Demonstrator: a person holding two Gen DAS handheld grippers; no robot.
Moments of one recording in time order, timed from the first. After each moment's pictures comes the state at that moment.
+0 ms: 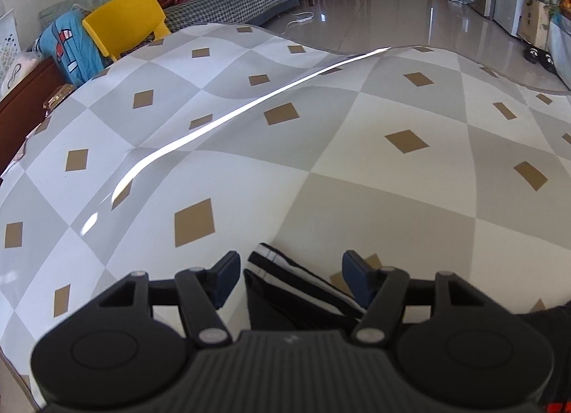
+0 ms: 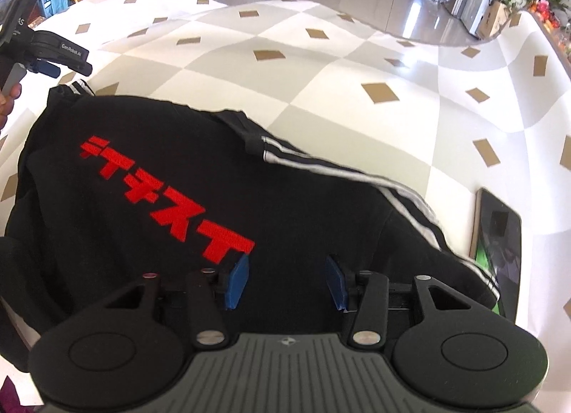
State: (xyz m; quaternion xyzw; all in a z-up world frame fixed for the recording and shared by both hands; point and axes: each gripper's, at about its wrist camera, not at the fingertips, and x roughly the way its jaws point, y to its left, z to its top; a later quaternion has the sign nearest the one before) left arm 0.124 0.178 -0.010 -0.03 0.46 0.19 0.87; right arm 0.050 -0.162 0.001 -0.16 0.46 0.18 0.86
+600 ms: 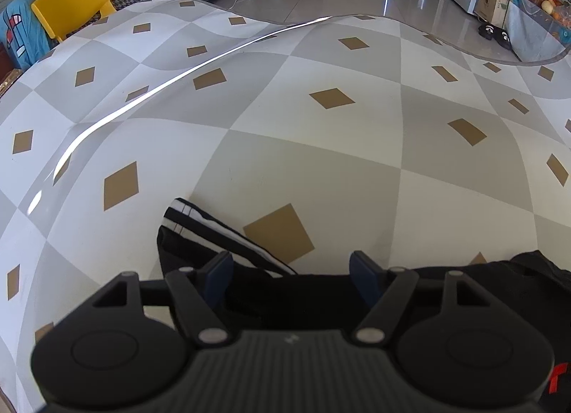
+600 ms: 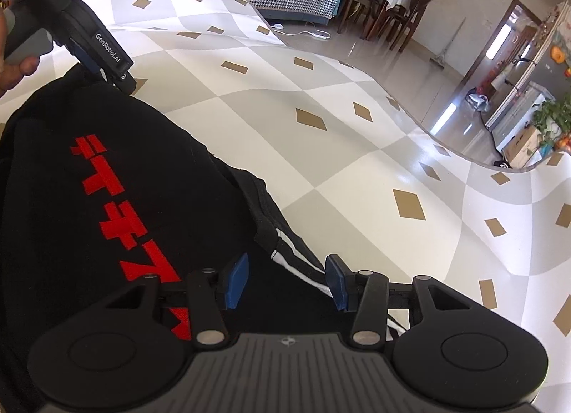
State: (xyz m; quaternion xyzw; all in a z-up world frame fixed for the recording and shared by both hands) left arm 0.121 0.147 -0.027 -0.05 0.50 0.11 0.86; right arm 0.087 -0.118 -0.020 -0.30 0.34 0.25 0.85
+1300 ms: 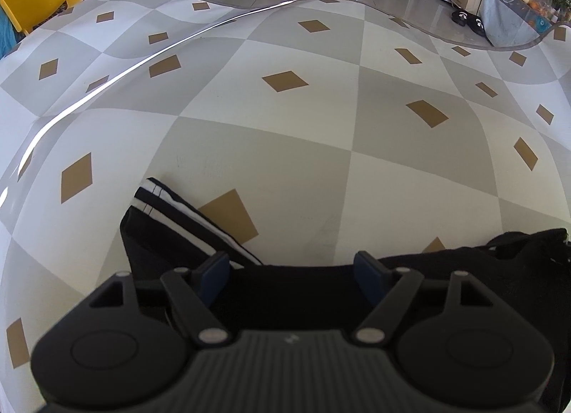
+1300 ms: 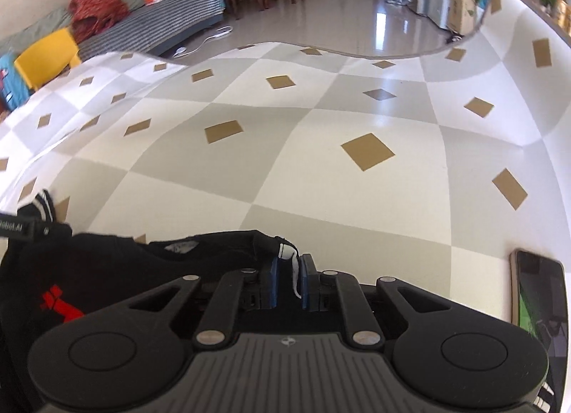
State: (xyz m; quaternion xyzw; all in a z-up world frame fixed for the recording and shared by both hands) left arm 0.126 0.125 -0.029 -0.08 0.52 0.06 0.85; right arm 0.159 -0.164 -0.015 -0.01 0.43 0.13 0.89
